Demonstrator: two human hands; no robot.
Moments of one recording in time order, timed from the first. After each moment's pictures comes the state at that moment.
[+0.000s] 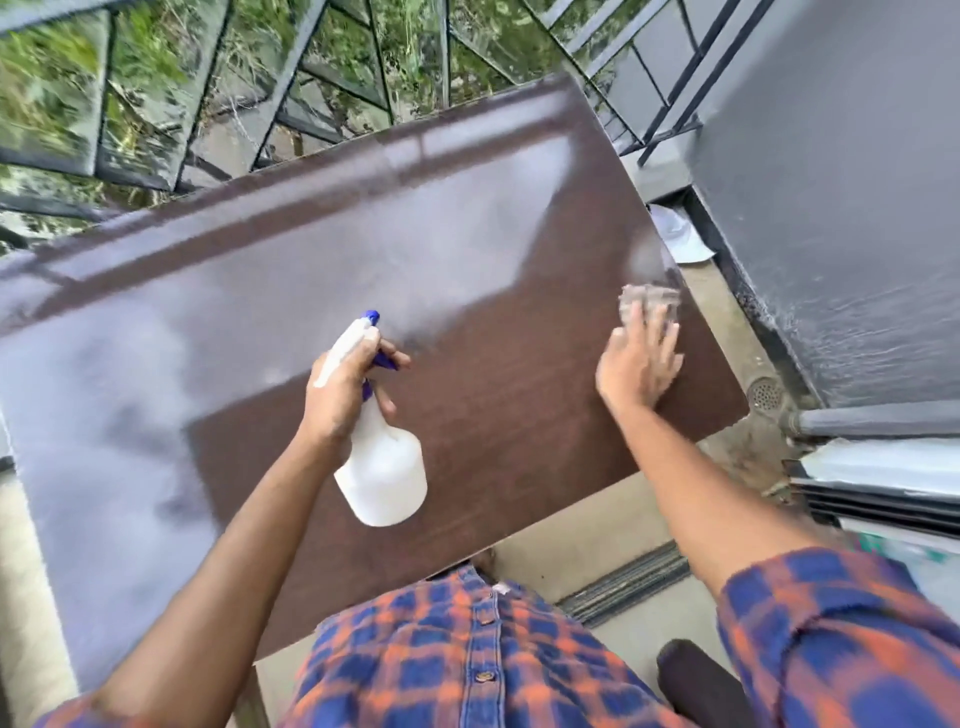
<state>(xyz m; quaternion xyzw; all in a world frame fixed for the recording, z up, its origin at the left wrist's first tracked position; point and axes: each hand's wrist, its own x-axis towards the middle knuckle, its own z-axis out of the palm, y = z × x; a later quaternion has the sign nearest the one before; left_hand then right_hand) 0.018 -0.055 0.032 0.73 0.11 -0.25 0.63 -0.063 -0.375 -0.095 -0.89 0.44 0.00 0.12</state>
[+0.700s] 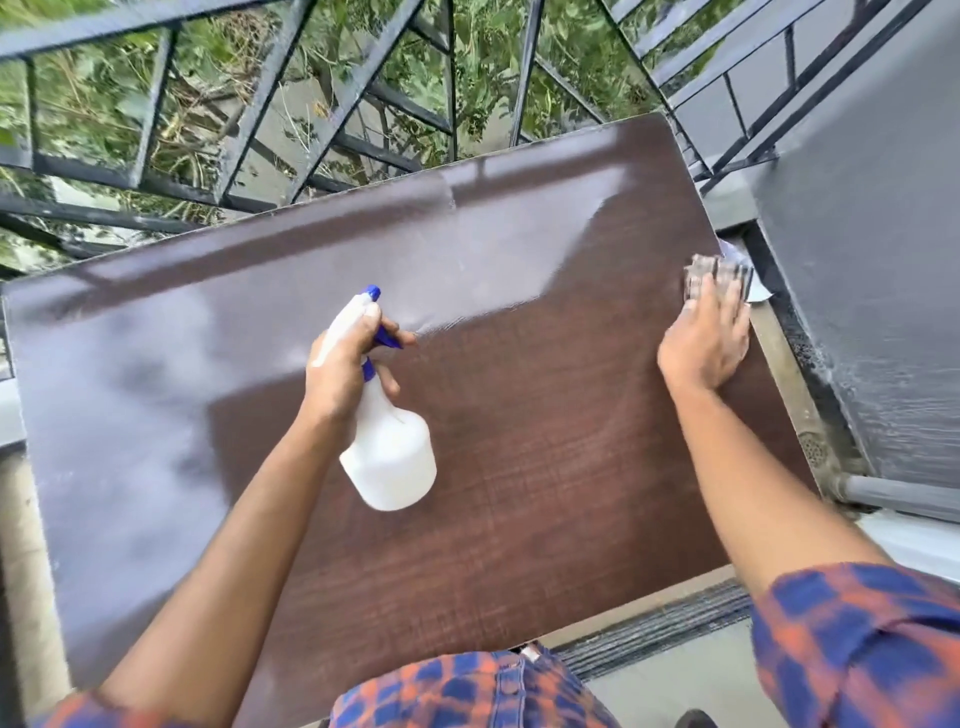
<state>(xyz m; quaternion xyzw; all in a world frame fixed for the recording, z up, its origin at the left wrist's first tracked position) 0.131 -0.043 0.017 0.70 0.15 -0.21 0.67 0.077 -0.421 -0.100 -0.88 0.45 -0.03 0.12</state>
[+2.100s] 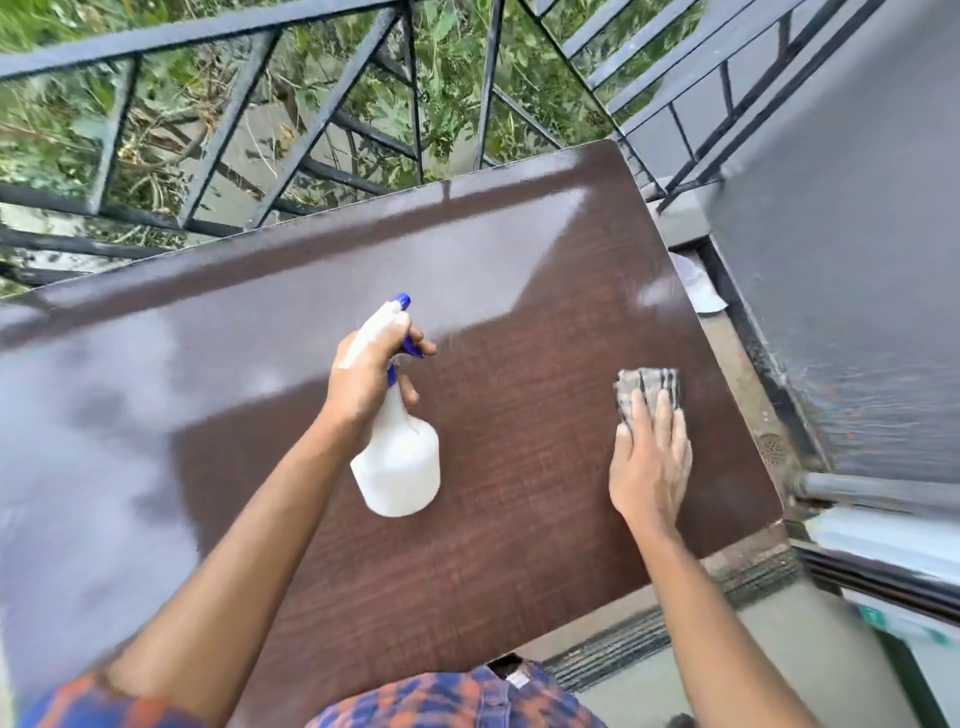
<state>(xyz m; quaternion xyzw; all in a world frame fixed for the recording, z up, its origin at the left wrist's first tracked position) 0.136 -0.087 0.023 0.69 0.09 -0.25 0.67 -0.069 -0.365 -0.111 -0.94 0.34 0.01 0.09</state>
